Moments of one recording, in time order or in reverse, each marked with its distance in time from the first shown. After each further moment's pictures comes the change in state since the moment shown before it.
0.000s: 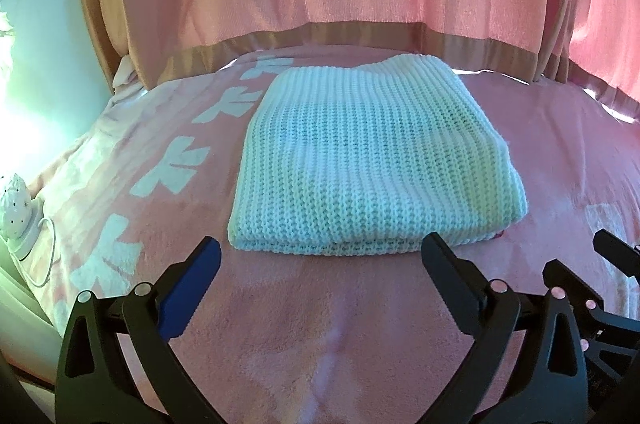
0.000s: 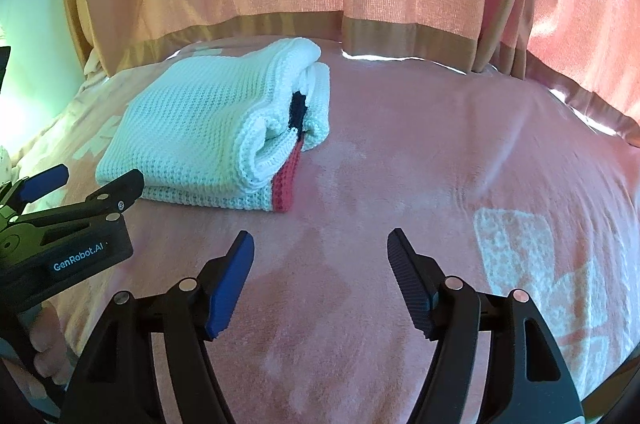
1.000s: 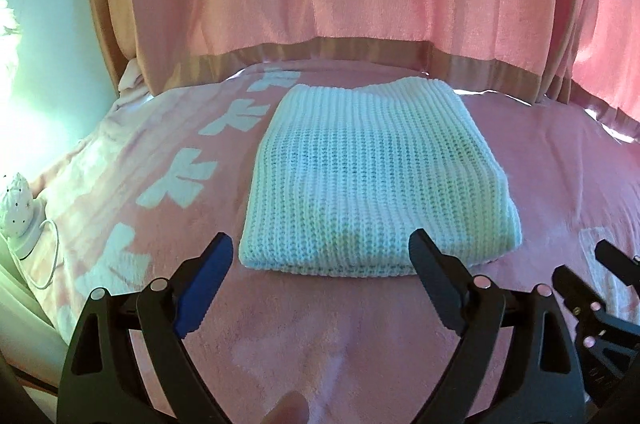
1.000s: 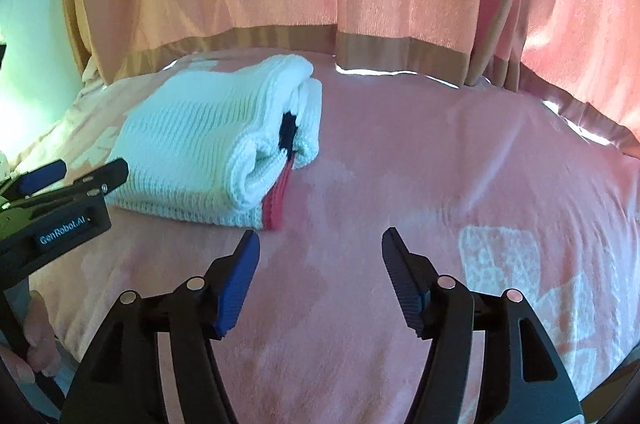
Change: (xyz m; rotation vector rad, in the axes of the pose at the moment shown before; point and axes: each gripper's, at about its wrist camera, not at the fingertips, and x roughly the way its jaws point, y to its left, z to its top) left arm -0.008 0.010 0.013 -0.029 -0.029 -0.005; right arm -0.005 -0.010 0.010 -0.018 -0.026 -0.008
